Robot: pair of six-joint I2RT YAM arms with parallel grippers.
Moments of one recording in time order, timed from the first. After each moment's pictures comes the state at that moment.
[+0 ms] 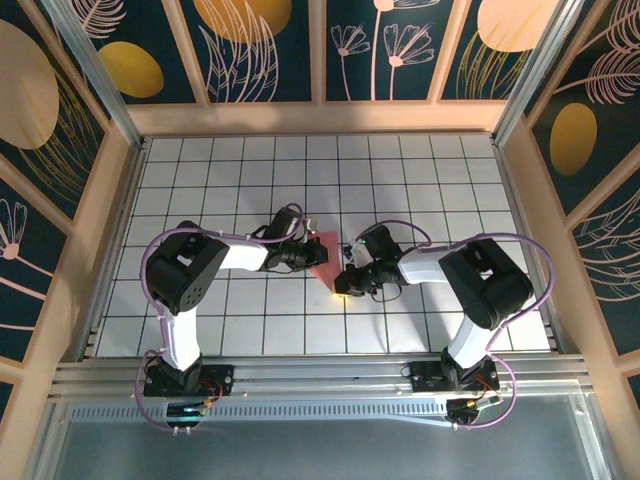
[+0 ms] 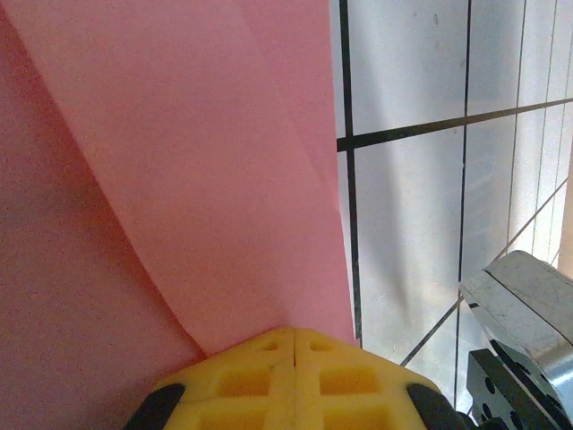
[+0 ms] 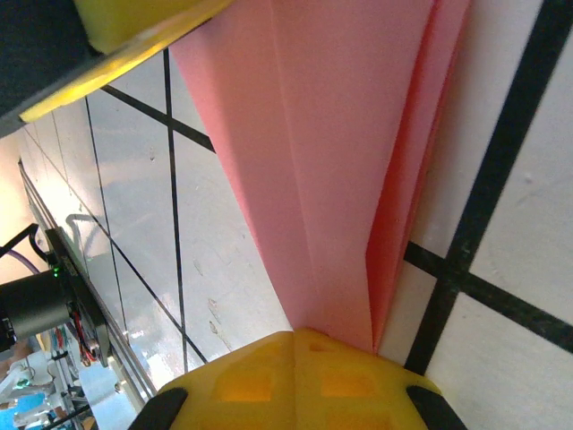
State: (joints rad) left arm -0.62 1.94 0.92 0.18 0.50 -0.82; right arm 0.60 1.71 0.66 -0.01 -0.70 0.60
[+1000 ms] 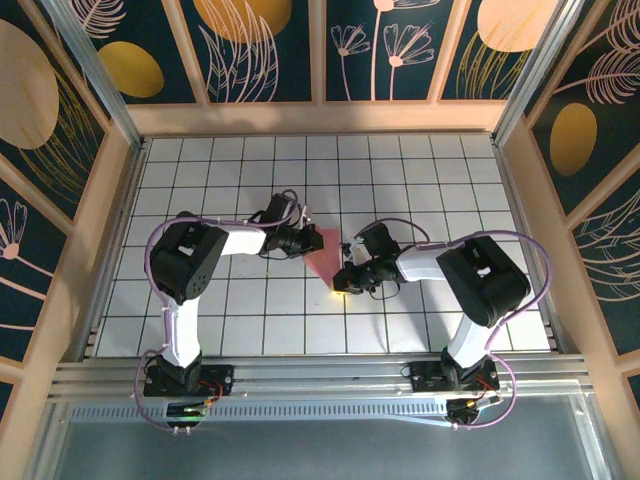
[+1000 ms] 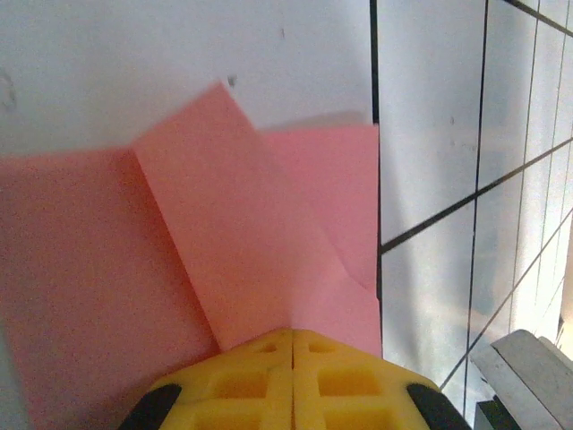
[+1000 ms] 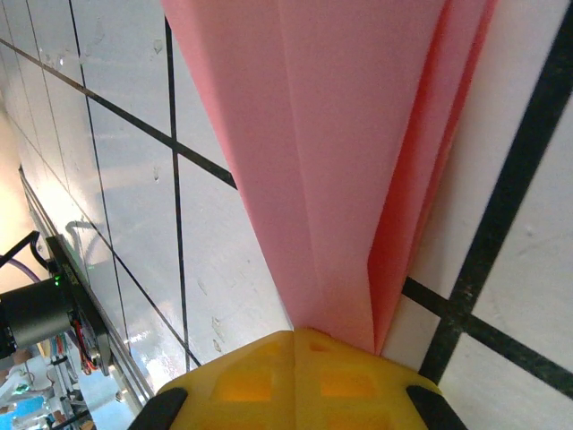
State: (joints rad) left arm -0.52 2.02 1.07 0.06 0.54 -0.74; right arm 0.60 1.73 0.69 -0.02 -0.70 0.60
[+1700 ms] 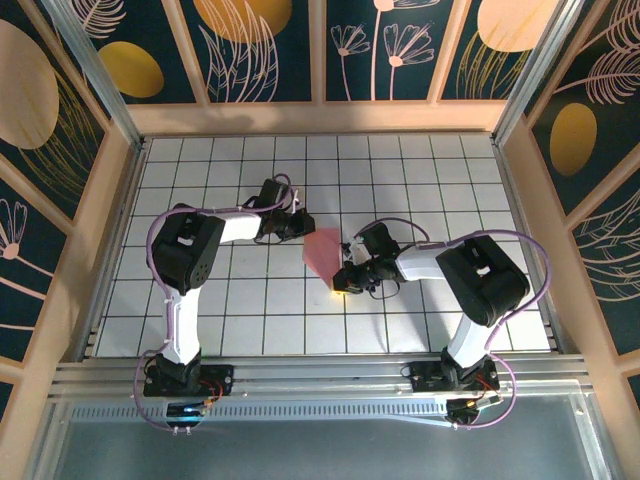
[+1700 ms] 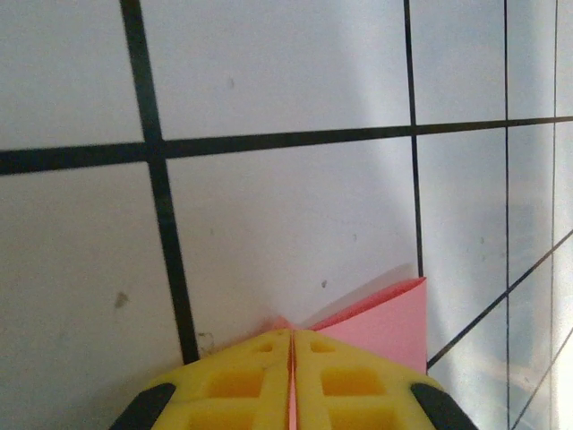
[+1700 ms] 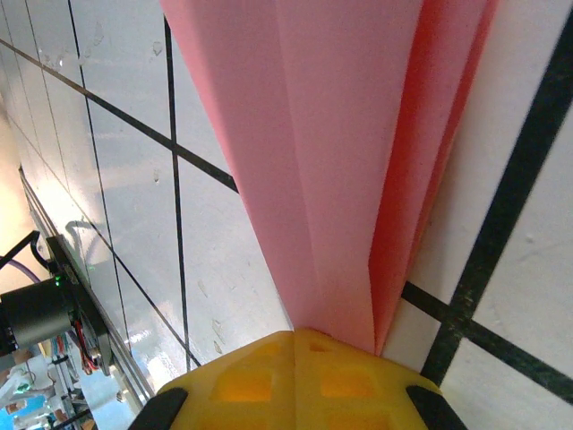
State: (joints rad) left arm -0.44 2.08 1.19 0.00 0.49 -0.64; right arm 0.60 1.74 0.69 -0.02 -0.70 0.60
